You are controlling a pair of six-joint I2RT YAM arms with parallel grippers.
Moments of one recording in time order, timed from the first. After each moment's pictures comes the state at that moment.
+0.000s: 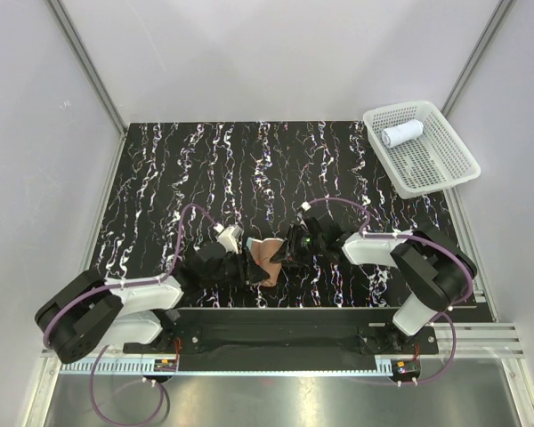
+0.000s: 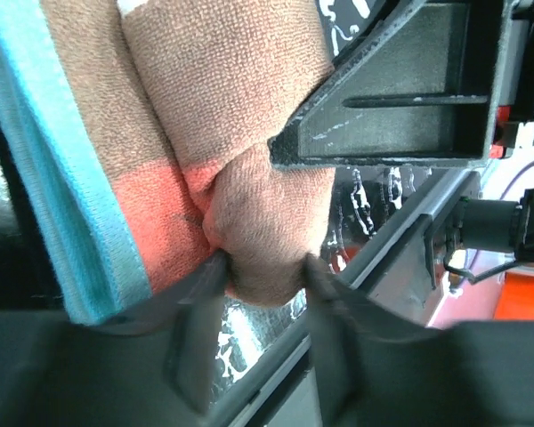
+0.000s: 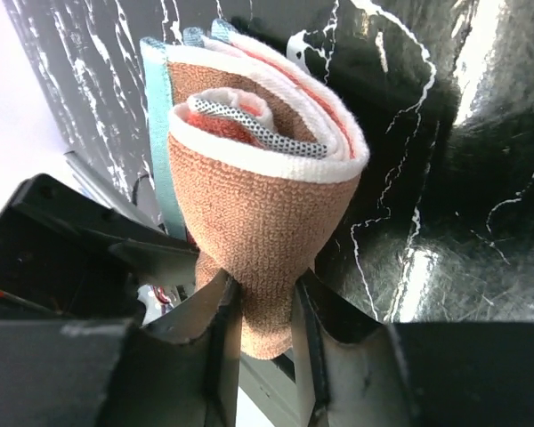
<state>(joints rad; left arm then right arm) -0.79 1.22 0.21 0.48 0.24 -0.87 0.71 1.64 0.67 0.21 -0.41 1.02</state>
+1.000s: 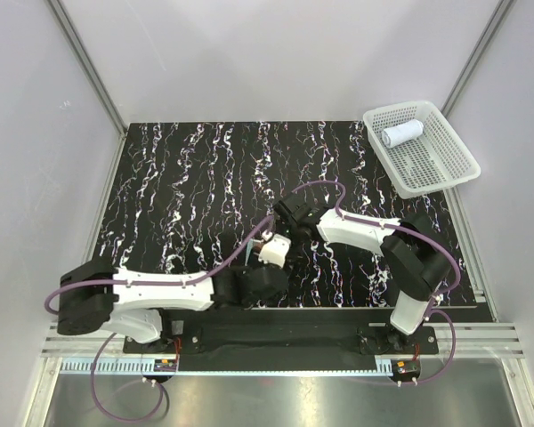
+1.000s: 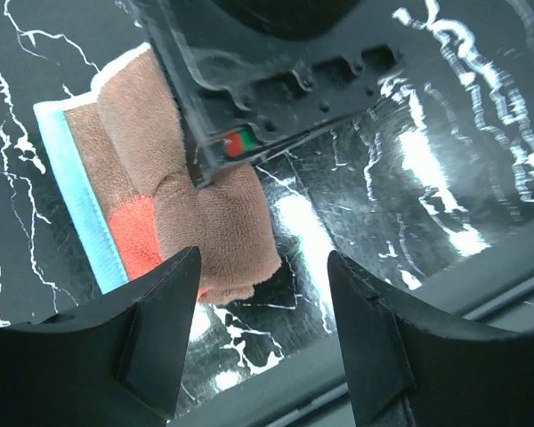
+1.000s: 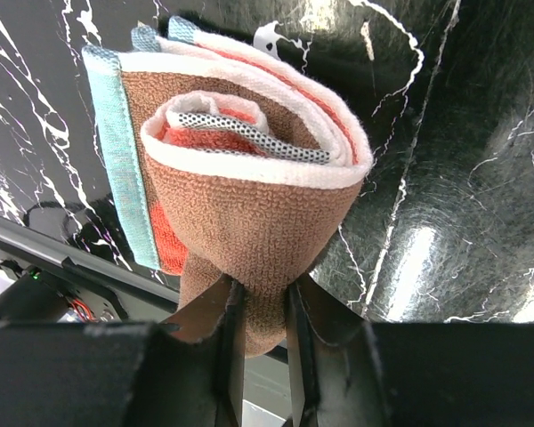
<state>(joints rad) -1.33 1.32 0.72 -0.24 -0.59 -0.64 0.81 1.77 1.11 -0.47 -0.19 0.90</state>
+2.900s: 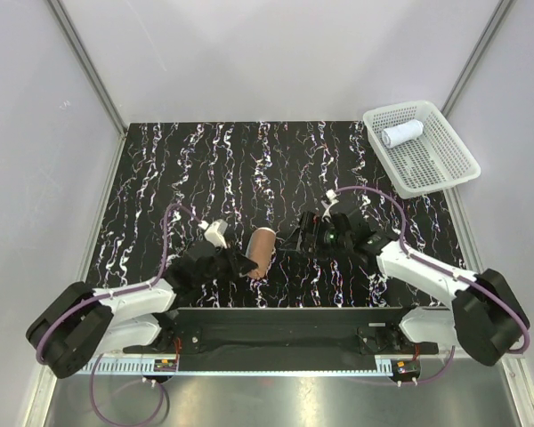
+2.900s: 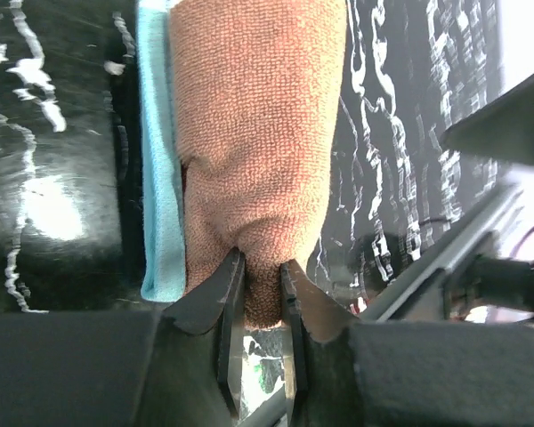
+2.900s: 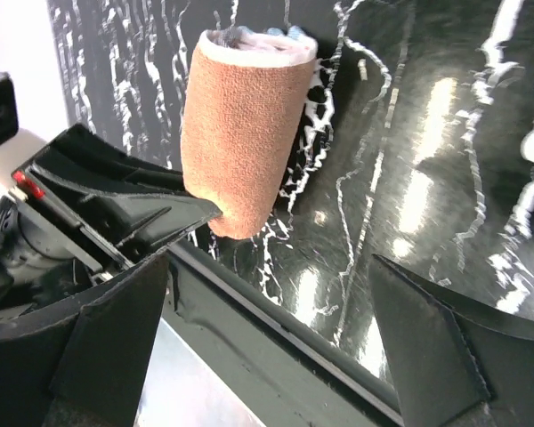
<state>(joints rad) -0.73 1.11 0.21 0.40 0.13 -0.85 0.64 1.22 0.66 -0.12 -0.29 0.87</state>
